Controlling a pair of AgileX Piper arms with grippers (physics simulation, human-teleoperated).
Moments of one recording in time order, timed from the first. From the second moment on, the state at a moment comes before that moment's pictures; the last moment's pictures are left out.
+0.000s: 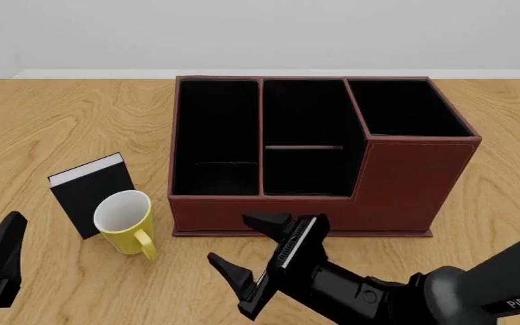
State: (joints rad) left arm 0.00 0.01 0.00 0.00 0.00; right arm 0.98 1.79 -0.41 -1.17 -0.05
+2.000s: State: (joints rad) left arm 0.00 0.01 0.00 0.00 0.00; right arm 1.07 2.01 -0.80 -0.98 -0.10
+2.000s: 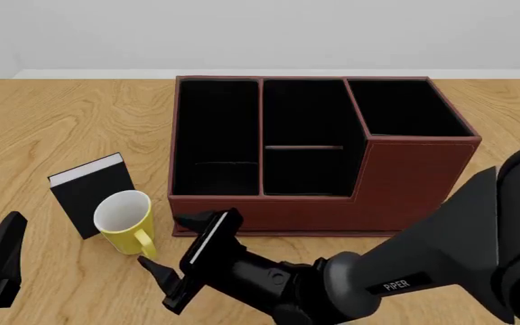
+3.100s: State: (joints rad) left arm 0.00 0.01 0.00 0.00 0.00; right arm 1.08 2.13 -0.93 -0.93 -0.10
